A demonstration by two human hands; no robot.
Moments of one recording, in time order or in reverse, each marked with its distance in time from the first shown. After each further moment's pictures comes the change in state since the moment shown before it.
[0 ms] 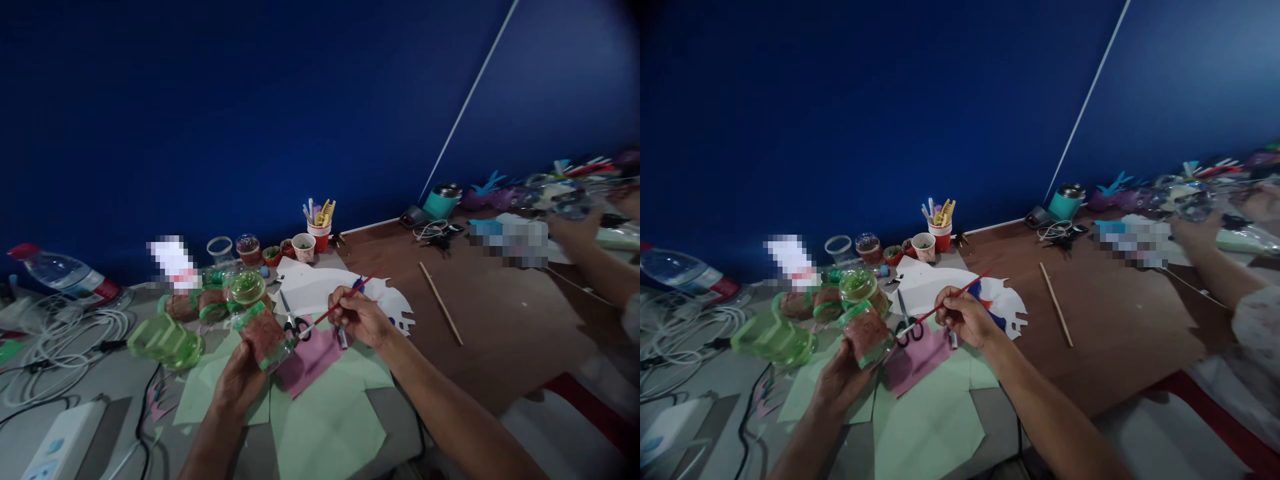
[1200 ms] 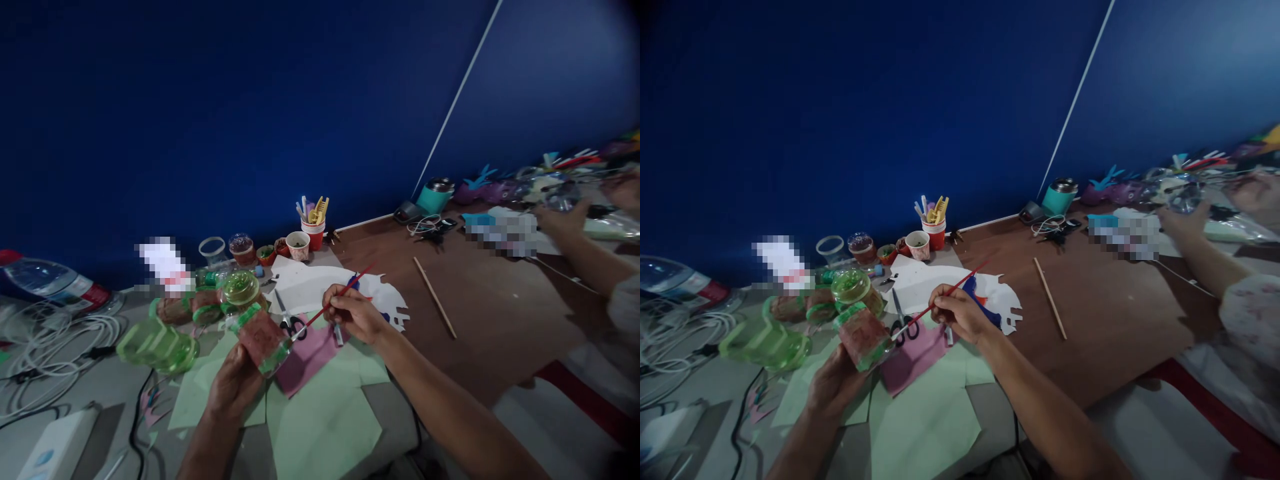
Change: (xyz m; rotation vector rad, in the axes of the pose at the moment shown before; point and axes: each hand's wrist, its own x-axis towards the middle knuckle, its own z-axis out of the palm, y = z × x) left_hand 0.002 0.004 0.016 -0.003 -0.258 -0.069; right_hand 0.000 -0.001 0.000 -0.096 0.032 -0.002
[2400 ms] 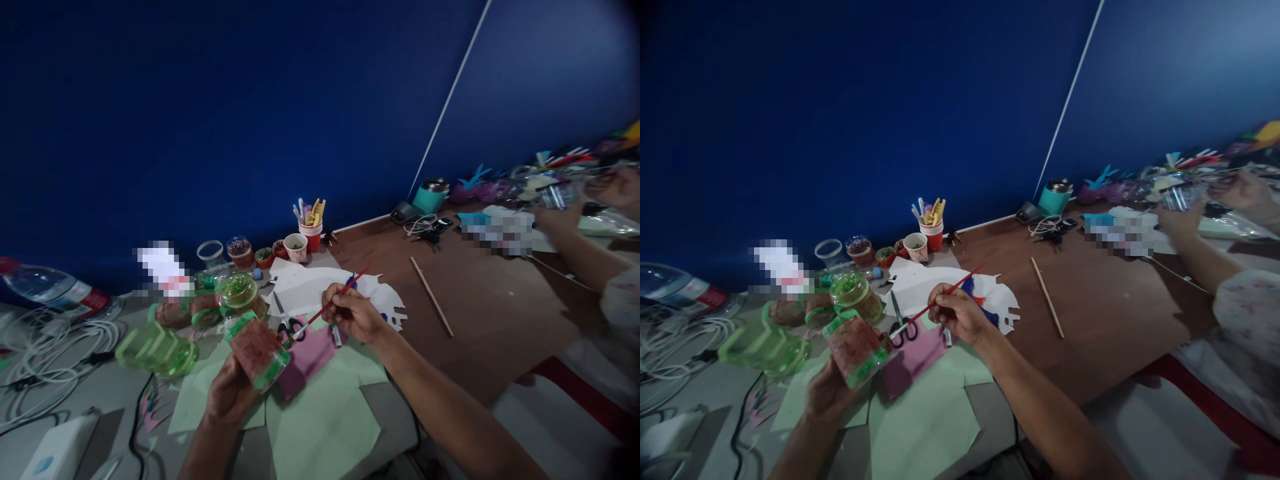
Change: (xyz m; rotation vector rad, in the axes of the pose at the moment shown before) left_hand -0.008 0.002 -0.002 0.010 0.036 -0.029; right_hand -0.001 -0.001 0.002 0.107 -0.025 -0.043
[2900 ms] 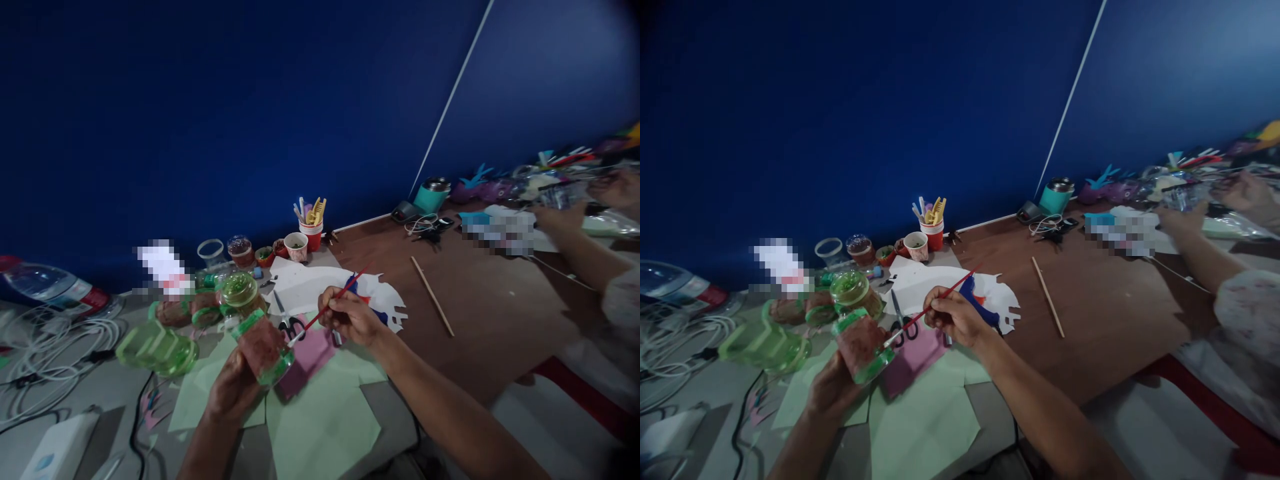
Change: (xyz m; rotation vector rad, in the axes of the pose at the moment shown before) left_hand 0.002 0.000 -0.001 0.044 0.018 -0.052; right_hand -0.003 0.003 0.002 -0.040 -0.035 0.046
